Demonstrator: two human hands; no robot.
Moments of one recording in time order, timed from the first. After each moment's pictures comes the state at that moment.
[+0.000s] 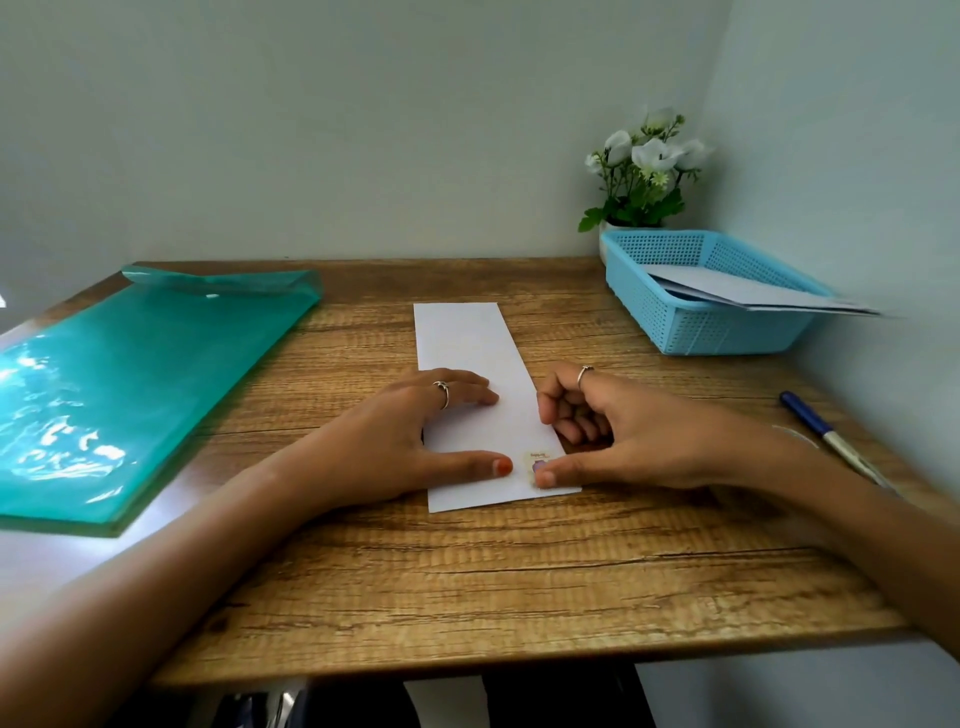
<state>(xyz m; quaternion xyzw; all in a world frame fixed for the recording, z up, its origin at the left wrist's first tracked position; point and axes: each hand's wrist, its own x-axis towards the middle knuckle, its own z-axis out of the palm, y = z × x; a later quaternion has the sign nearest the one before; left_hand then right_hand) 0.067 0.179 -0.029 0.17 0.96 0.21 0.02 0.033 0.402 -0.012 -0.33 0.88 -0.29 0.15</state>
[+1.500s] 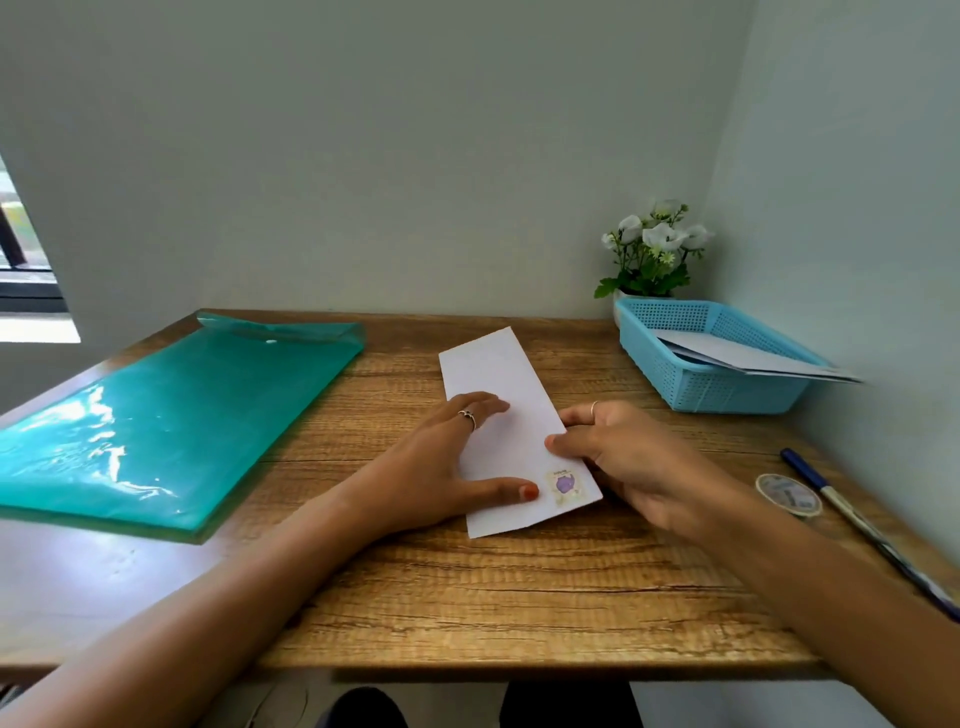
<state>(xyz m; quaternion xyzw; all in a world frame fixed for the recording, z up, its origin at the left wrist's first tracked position) 0.071 0.182 -0.030 0.13 0.96 0.24 -0.03 0.047 0.362 -0.003 -0.02 0.79 -0.58 0.17</state>
